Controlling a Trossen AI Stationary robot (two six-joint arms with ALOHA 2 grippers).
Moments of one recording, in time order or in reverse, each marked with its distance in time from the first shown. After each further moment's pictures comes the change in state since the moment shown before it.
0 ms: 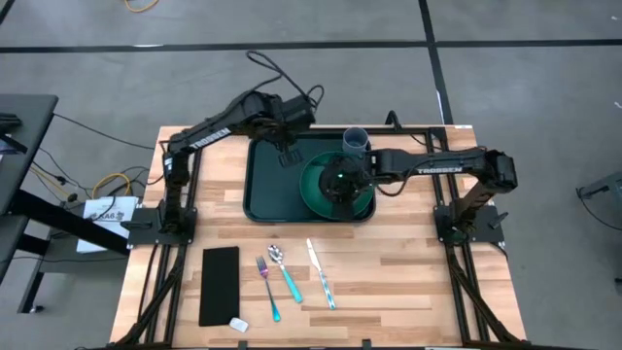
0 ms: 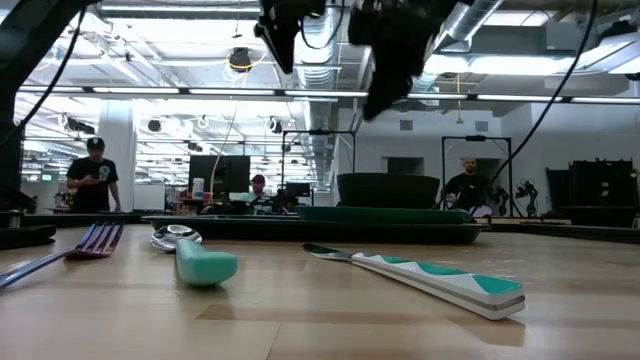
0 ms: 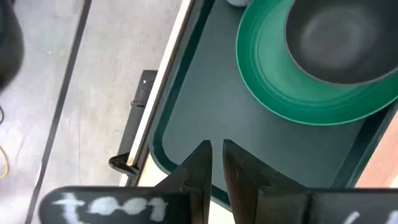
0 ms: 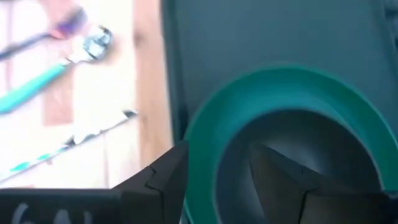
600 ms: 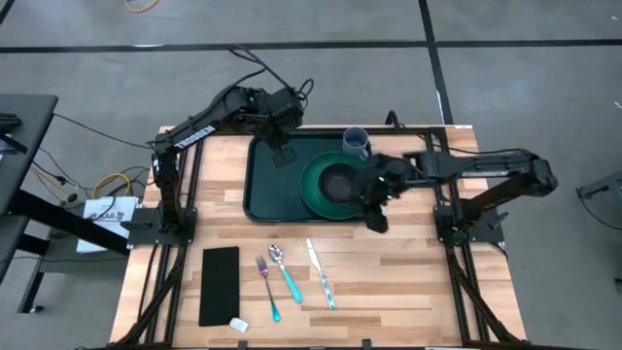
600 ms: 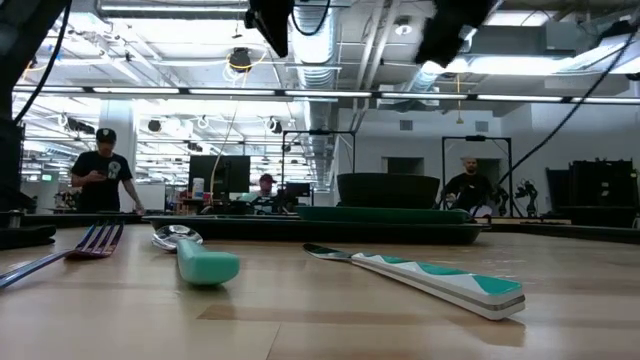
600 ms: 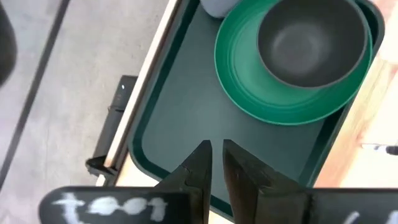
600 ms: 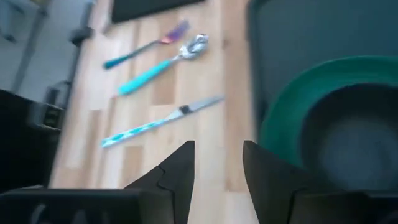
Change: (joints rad) left arm 0.006 -0.074 -0.026 0.007 0.107 -0.032; right arm 0.071 -0.336 -0.220 0.033 -0.219 0.095
